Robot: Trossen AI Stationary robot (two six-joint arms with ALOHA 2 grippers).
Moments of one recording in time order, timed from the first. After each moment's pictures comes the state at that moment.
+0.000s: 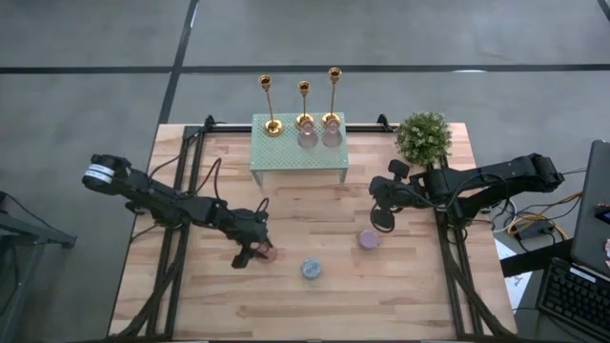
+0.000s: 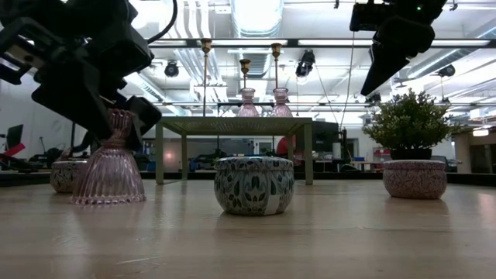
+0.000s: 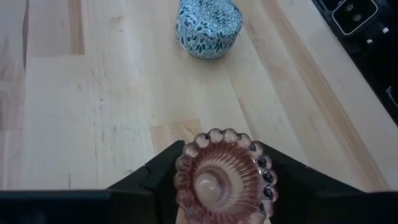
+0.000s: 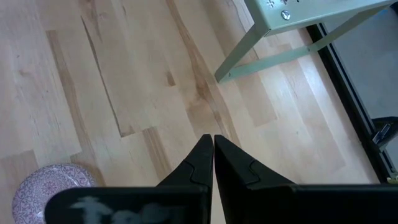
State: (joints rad) left arm -0.23 1.29 0.48 0.13 0.21 -0.13; right arm 0.13 1.18 0.94 -0.86 0.46 0.34
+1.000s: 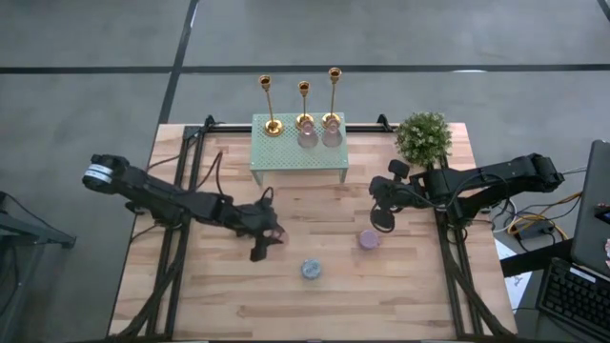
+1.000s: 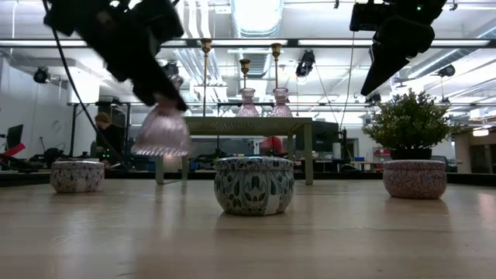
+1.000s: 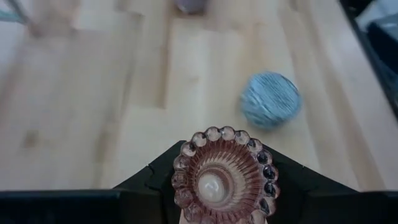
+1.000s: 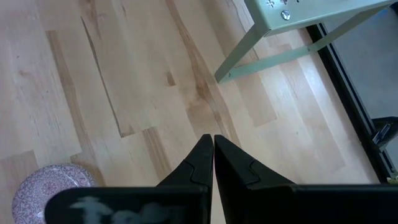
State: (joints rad) left arm -0.22 1.29 0.69 -0.05 -0.05 -0.26; right arm 0.13 1.18 0.94 -0.86 0.46 0.34
